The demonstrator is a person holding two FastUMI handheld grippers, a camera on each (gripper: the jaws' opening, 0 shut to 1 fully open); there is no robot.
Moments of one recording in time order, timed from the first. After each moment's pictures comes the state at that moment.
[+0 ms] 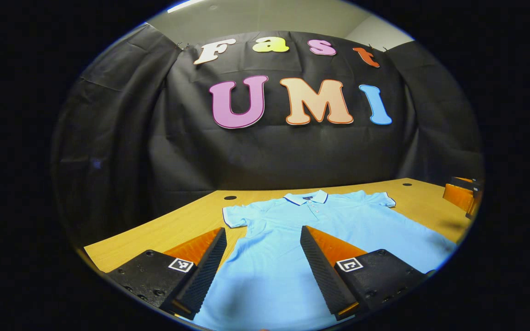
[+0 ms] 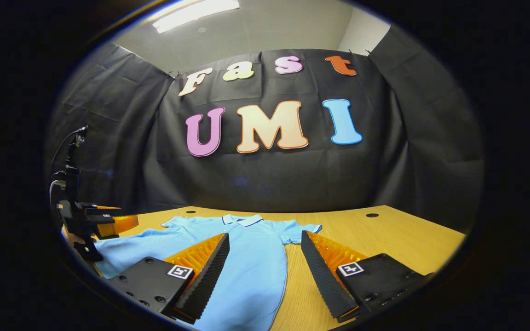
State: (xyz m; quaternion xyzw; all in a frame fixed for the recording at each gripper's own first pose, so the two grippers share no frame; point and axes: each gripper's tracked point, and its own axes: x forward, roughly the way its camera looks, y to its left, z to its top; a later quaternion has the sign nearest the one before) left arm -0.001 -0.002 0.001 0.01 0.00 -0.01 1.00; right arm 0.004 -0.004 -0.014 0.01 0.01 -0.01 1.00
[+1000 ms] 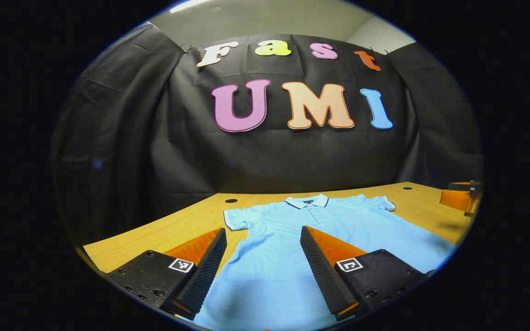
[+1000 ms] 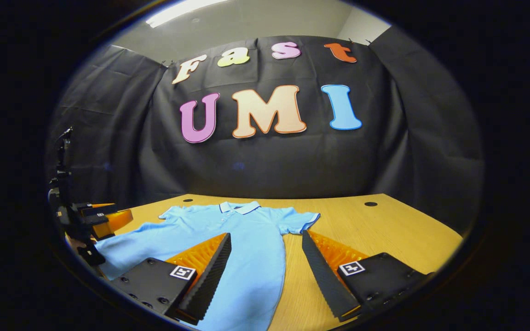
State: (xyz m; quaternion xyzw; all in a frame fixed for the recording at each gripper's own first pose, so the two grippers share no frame) left arm 0.000 -0.002 0.002 0.01 -0.02 -0.01 1.00; right arm 0.017 0.006 -0.005 0.00 0.07 0.00 1.00
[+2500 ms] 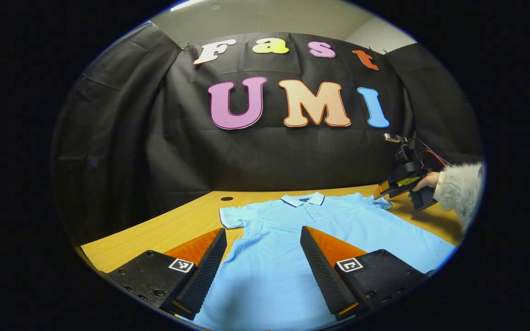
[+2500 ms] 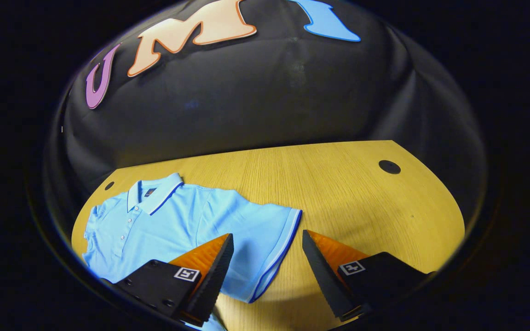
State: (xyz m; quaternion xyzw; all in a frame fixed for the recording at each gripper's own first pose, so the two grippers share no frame) left arm 0.000 -0.006 0.000 0.01 -0.01 -0.02 1.00; right arm 0.262 -0.135 -0.141 0.06 0.33 -0.14 0.93
